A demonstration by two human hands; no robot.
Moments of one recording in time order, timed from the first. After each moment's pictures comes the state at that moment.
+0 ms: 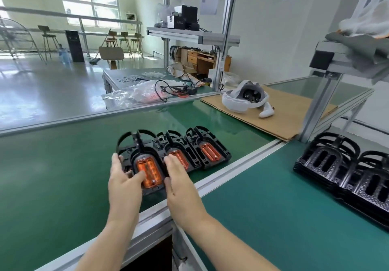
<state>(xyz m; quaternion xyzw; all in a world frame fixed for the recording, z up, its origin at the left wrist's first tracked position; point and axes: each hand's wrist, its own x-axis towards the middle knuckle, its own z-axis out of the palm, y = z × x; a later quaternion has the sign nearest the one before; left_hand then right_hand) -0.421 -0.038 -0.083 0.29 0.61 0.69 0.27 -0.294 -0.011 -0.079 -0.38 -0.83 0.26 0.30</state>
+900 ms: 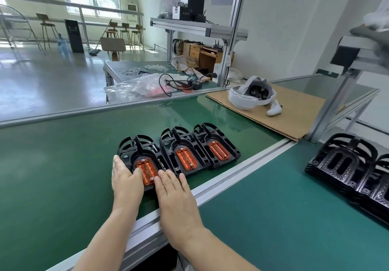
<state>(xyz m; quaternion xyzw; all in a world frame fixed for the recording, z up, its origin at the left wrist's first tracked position) -0.454 -0.009 -0.113 0.30 0.73 0.57 0.21 -0.319 -0.018 -0.110 -0.36 -0.92 0.01 0.12</state>
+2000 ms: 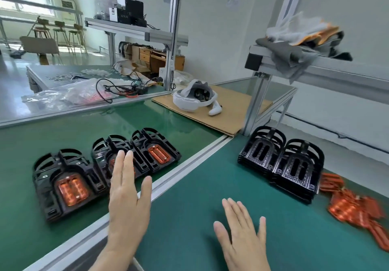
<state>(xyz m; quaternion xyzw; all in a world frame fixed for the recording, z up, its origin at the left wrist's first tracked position) -0.312 -0.030 -0.074 0.55 0.62 0.54 0.11 -0.096 -0.058 -0.113 -0.72 -0.69 0.08 0.09</state>
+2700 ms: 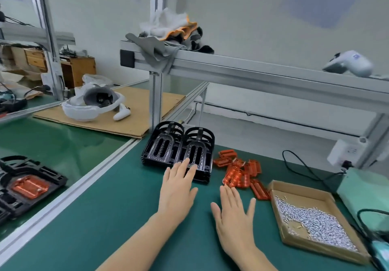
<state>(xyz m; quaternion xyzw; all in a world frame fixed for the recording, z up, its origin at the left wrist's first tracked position) -0.038 0.028 -0.090 0.87 0.42 0.25 0.04 0.076 -0.083 -0.104 -0.85 -0.51 0.00 0.12</state>
